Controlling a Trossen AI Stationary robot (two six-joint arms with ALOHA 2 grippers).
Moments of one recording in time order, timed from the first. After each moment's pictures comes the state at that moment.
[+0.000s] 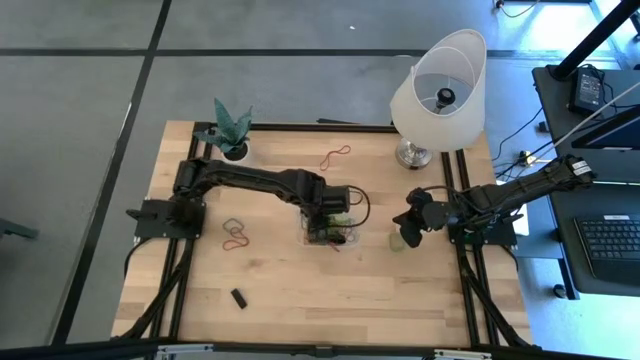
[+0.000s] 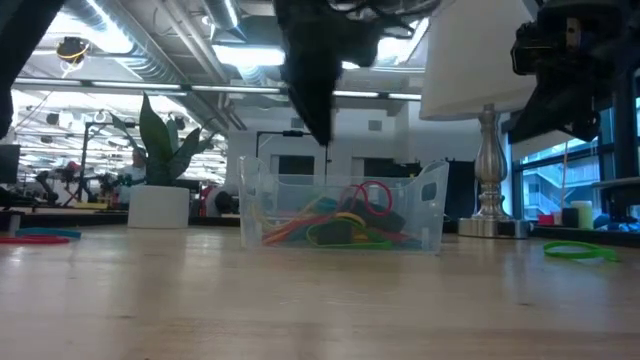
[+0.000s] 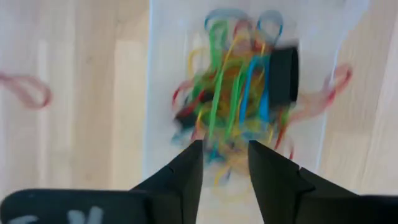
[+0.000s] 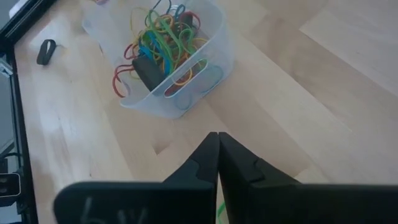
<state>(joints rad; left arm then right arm) -0.03 2.00 1.78 -1.08 -0.10 -0.14 0.30 0.83 0.53 -0.50 0.32 0.93</state>
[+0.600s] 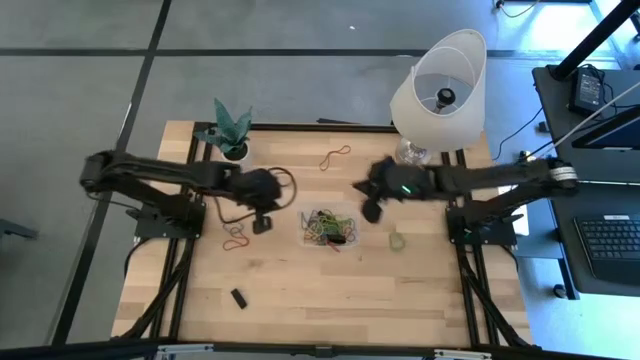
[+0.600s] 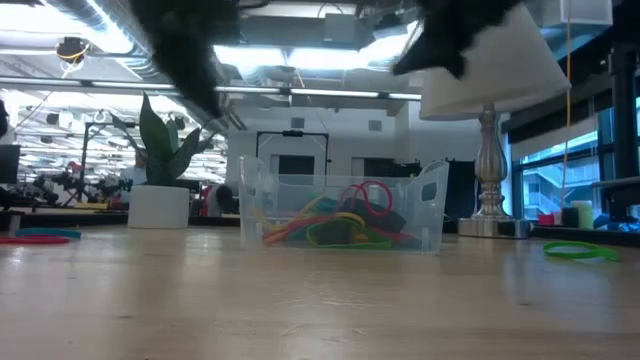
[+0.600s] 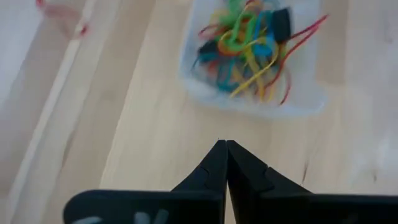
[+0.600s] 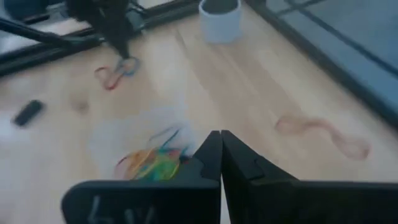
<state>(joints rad) 0.02 1.21 0.91 -0.66 -0.04 -0.21 0.03 1.24 0.96 -0.30 0.30 0.33</state>
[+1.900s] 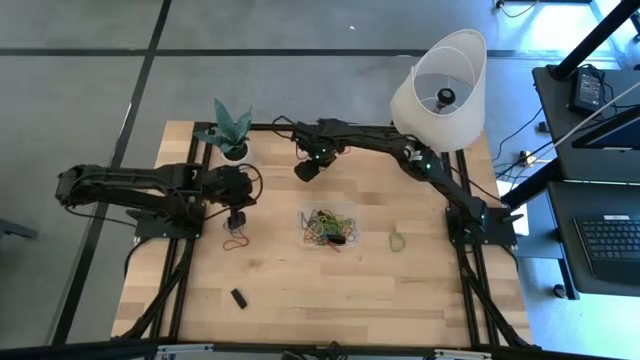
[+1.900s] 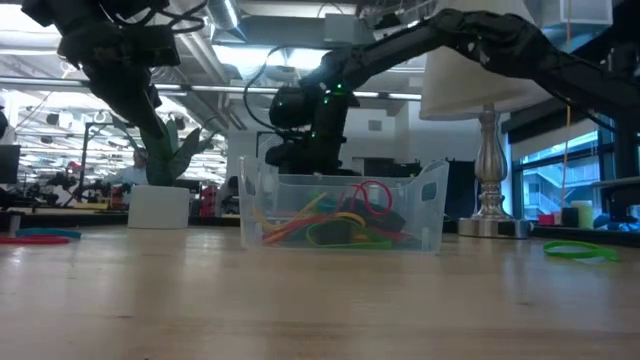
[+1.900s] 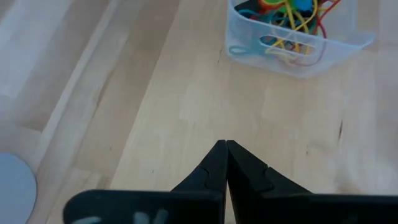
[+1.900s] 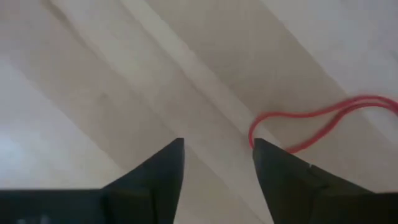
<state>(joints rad) 0.12 0.82 0.60 -0.67 -0.03 -0.18 -0.38 2.48 2.22 -1.10 -0.05 0.42</state>
